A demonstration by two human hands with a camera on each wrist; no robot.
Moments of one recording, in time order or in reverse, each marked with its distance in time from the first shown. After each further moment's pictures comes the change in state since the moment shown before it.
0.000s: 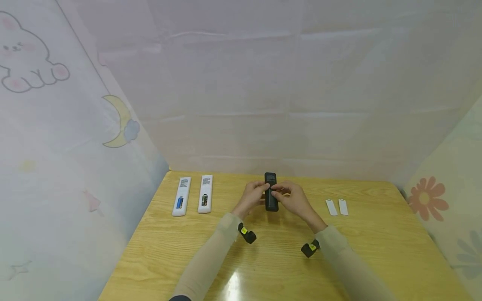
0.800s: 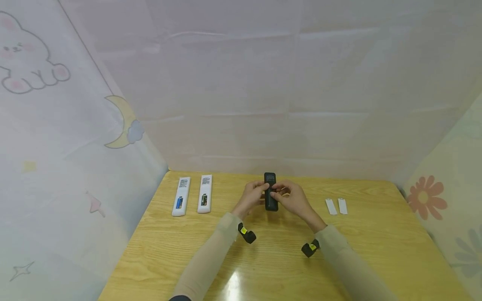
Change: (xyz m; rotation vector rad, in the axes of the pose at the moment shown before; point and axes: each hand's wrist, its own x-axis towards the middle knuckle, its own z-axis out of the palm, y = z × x) left_hand -0.002 0.001 0.002 0.005 0.009 -0.001; right_hand -0.003 0.003 0.002 0.034 0.021 0.013
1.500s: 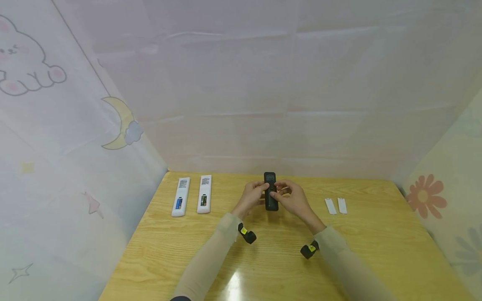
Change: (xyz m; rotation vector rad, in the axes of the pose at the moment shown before) left_hand -0.001 -0.001 0.002 0.010 0.015 -0.003; right_hand -0.003 0.001 0.002 0.069 0.050 0.047
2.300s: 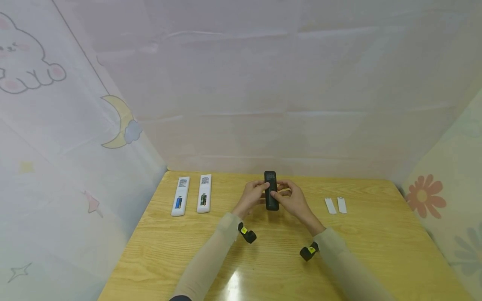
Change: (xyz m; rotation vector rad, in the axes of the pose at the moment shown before) left_hand 0.001 0.000 0.000 -0.023 -0.020 0.010; right_hand -0.003 0.004 0.003 0.084 -0.016 0.108
